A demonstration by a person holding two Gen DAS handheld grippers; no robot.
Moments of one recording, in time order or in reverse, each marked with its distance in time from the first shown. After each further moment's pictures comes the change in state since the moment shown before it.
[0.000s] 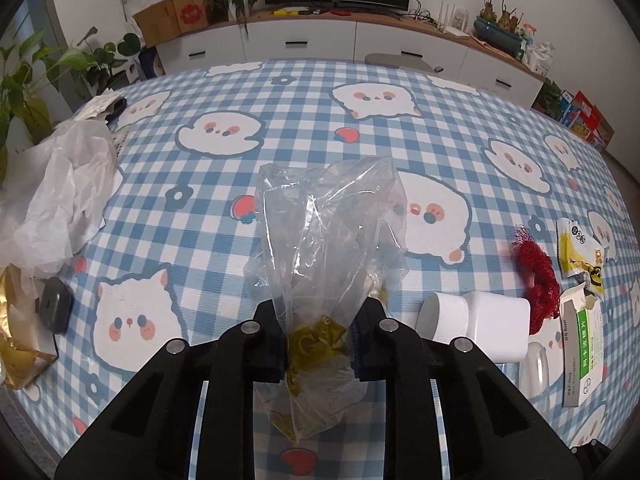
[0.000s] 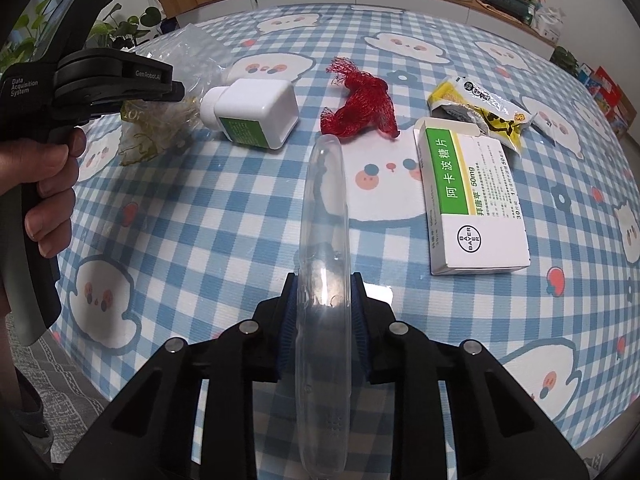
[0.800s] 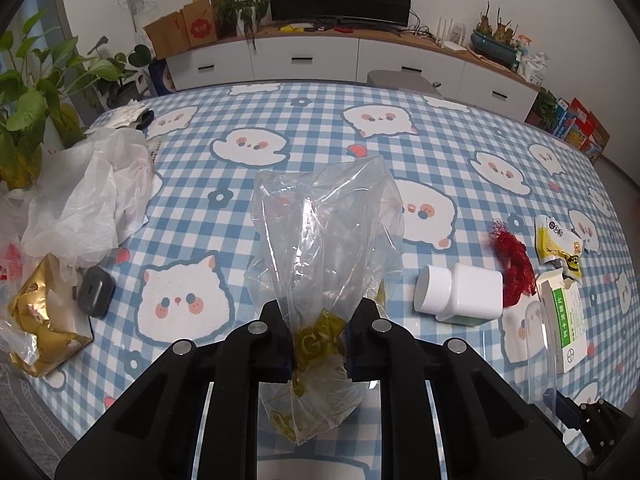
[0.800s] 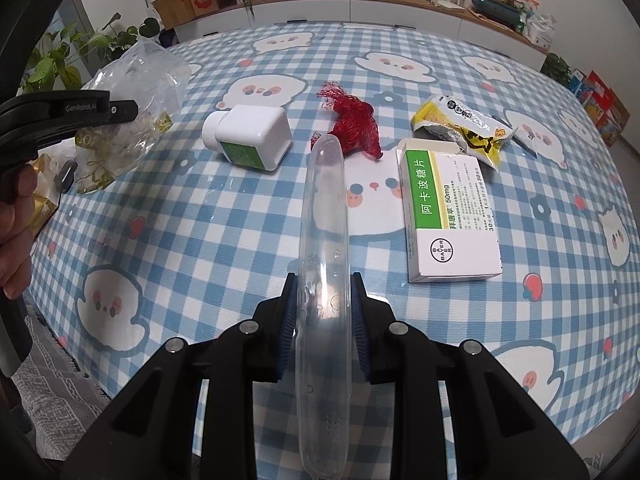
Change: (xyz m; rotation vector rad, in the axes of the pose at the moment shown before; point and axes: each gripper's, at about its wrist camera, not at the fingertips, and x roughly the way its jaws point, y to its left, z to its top) left arm -0.057 0.016 -0.018 0.003 -0.049 0.007; right arm -0.020 0.000 -0.001 0.010 -0.049 -0.018
